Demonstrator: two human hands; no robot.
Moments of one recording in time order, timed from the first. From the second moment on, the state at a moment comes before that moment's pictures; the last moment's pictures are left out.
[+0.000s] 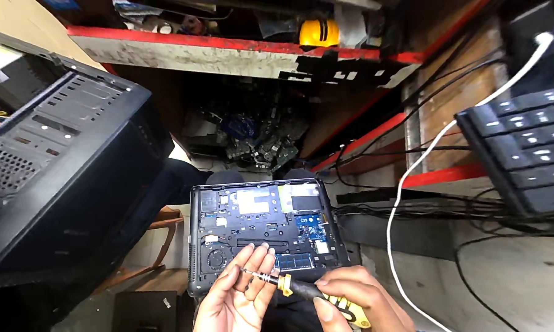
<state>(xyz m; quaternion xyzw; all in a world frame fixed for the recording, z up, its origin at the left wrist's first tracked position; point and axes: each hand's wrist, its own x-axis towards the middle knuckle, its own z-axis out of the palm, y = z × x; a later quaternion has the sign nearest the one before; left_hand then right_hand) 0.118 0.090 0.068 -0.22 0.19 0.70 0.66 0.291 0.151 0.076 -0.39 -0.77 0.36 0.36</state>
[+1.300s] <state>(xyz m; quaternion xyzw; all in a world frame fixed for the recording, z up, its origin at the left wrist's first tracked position) 0.105 0.007 0.033 -0.26 0.46 0.67 0.52 0.235 0.152 0.065 -0.19 -0.86 0.42 0.19</state>
